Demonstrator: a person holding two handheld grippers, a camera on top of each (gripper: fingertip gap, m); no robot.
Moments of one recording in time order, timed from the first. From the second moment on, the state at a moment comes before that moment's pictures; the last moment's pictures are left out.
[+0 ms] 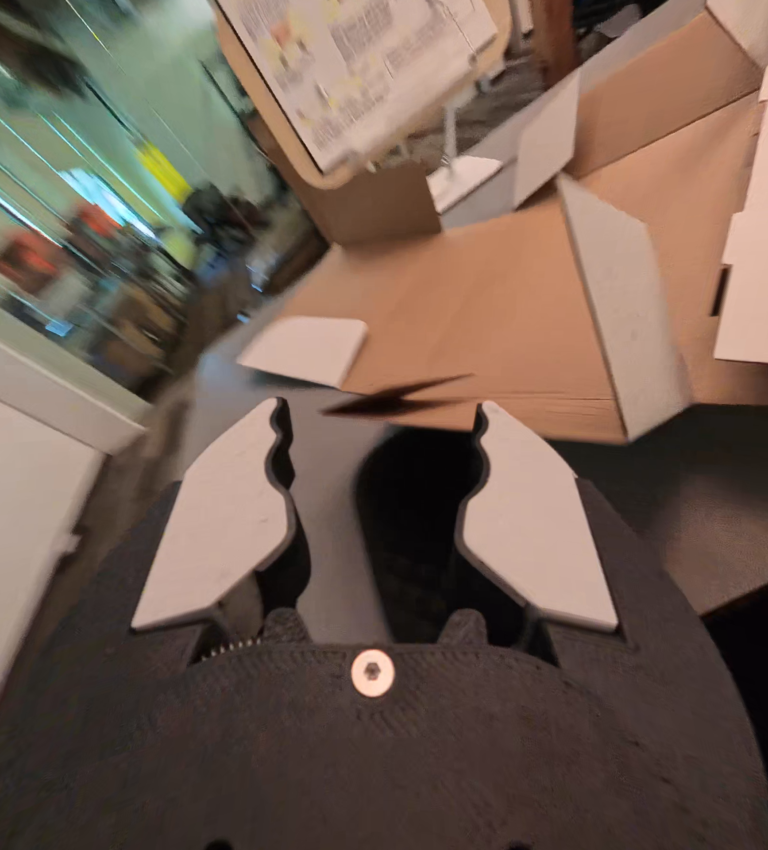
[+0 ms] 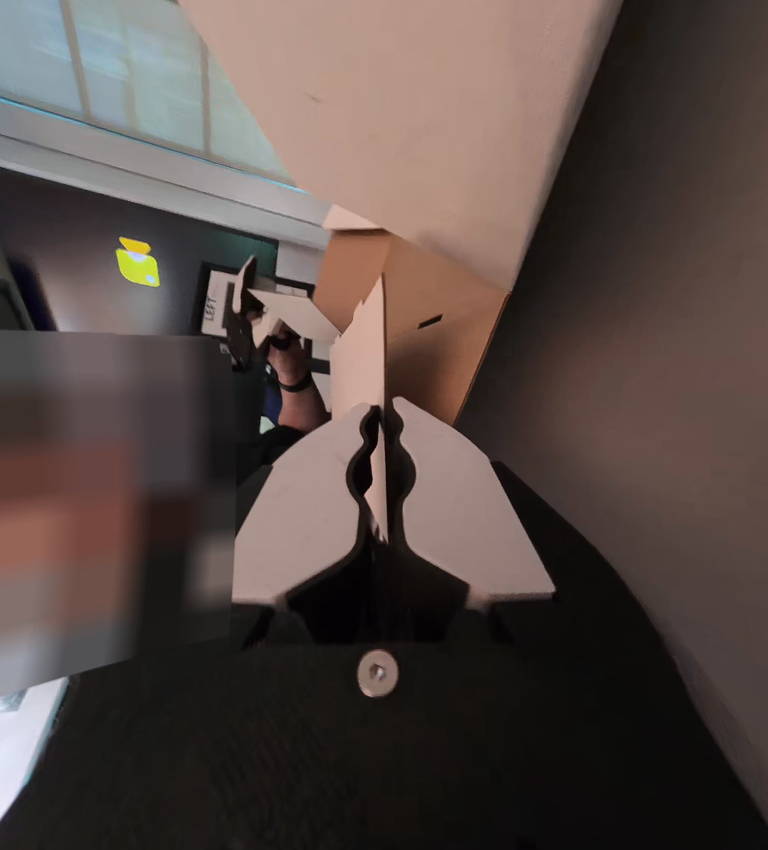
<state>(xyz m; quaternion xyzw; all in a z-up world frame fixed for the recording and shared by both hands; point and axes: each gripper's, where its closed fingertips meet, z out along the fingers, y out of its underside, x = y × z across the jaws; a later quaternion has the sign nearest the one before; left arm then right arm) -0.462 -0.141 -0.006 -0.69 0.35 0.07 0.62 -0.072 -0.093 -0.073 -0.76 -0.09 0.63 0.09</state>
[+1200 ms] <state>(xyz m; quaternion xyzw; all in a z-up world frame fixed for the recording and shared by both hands) -0.339 -0.157 -0.012 -0.52 0.56 -0.07 0.64 -0.140 -0.120 0.070 -0.55 -0.34 0.68 0.35</state>
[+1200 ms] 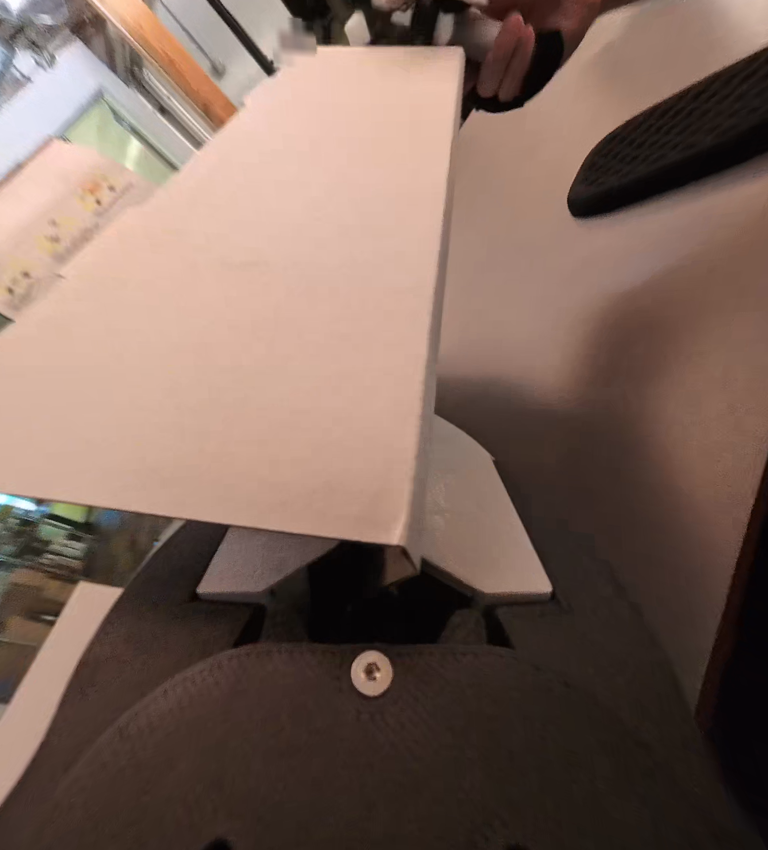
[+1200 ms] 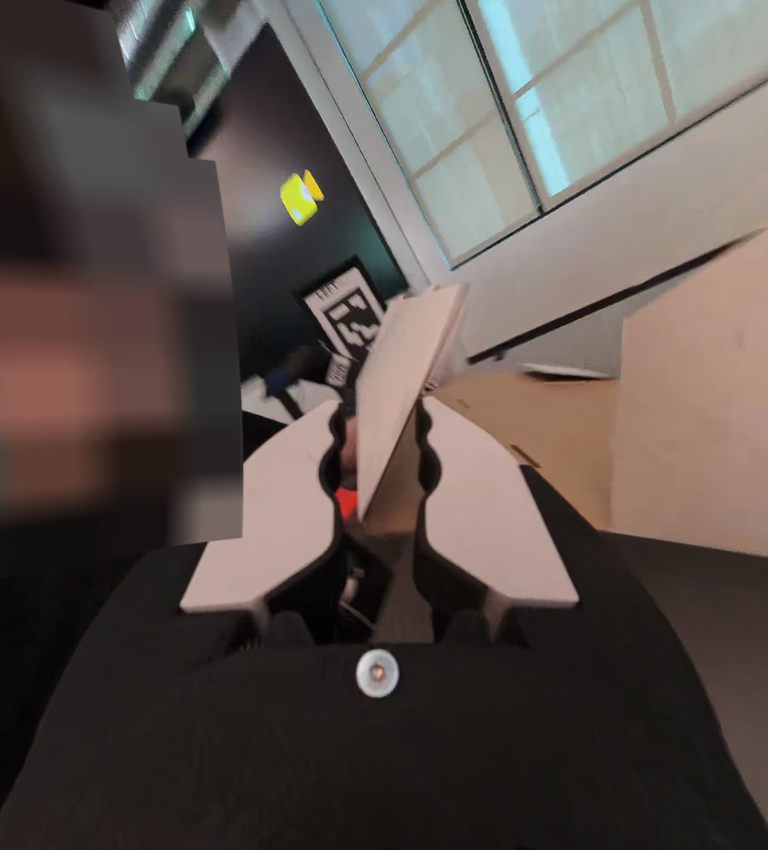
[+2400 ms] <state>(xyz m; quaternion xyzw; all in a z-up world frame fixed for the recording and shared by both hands) -0.399 -0.090 0.063 -0.64 0.48 -0.30 0.52 -0.235 -0.065 0.068 -0.51 -0.56 0.46 0.47</state>
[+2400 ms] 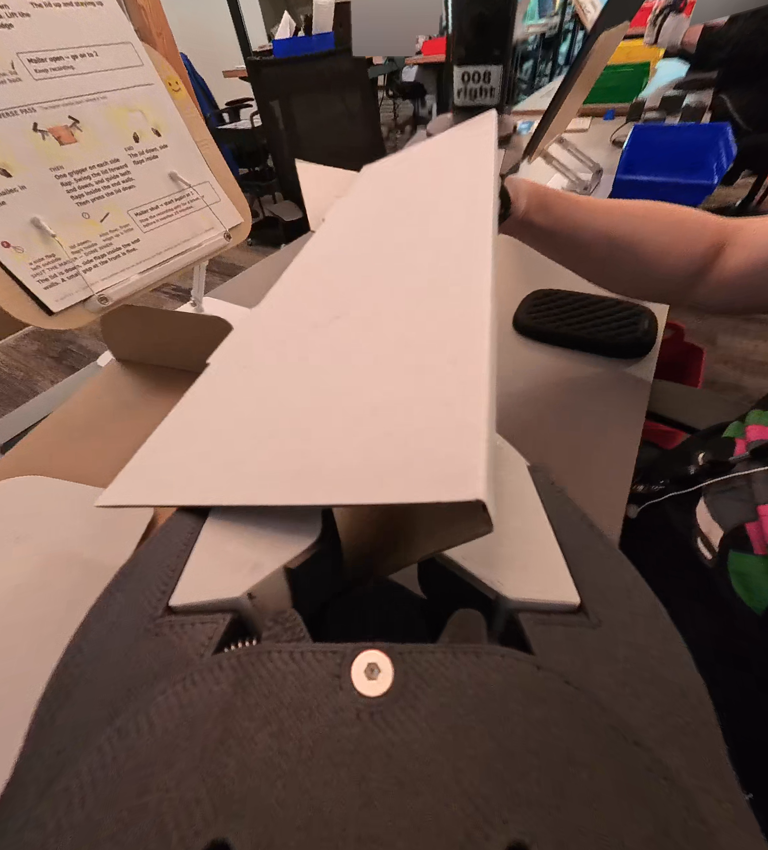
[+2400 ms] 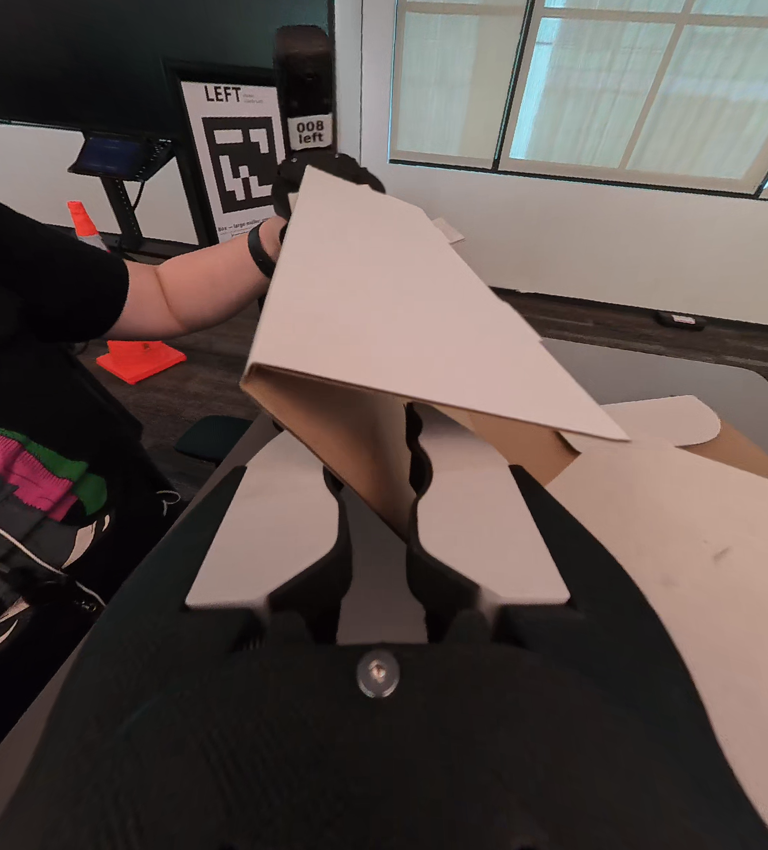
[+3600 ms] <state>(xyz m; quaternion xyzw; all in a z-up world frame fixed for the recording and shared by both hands) -0.395 -0.137 -0.034 -0.68 0.43 -0.35 0.47 -0.230 -0.136 0.040 -0.50 -0.73 0.13 0.45</state>
